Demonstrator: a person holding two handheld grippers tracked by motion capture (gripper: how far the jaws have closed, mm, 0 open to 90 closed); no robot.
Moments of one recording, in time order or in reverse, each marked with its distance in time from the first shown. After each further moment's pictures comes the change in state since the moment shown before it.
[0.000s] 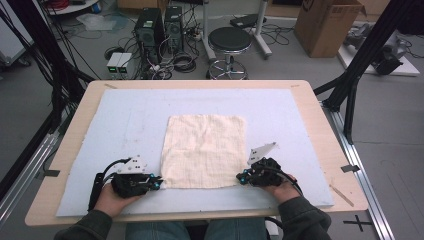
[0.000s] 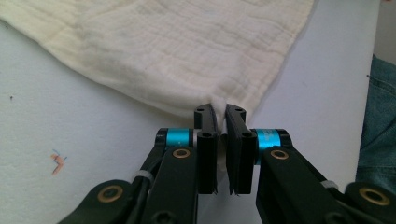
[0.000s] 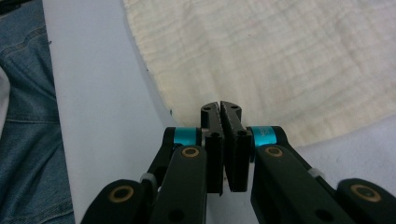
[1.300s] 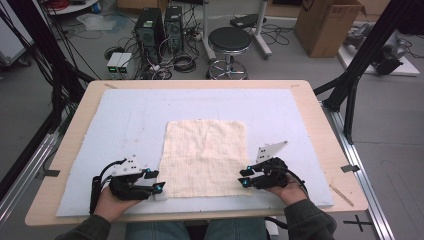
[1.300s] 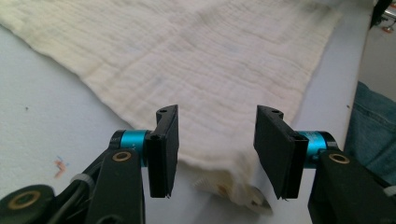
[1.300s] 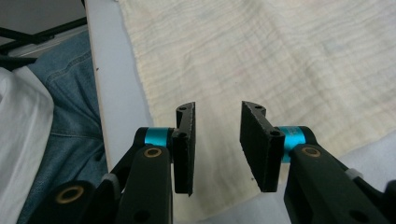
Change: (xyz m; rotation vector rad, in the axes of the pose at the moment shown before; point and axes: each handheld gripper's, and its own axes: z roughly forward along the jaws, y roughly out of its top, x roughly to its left) left arm -0.007 0.008 -0.008 -0.088 0.044 -0.048; right arm 0.003 -0.002 -0.021 -0.111 0.068 0.014
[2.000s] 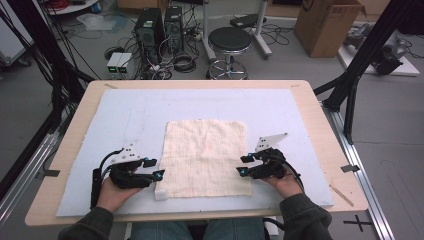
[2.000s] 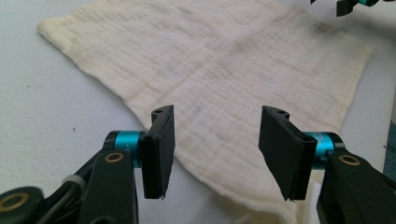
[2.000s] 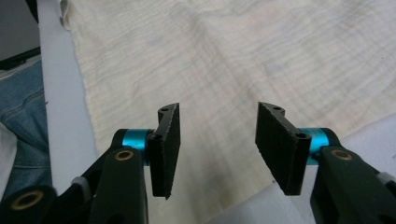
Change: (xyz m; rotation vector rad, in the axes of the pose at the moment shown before) left arm 0.019 0.011 0.002 -0.052 0.054 -0.066; right arm -0.025 0.008 0.005 -0.061 -0.101 0.055
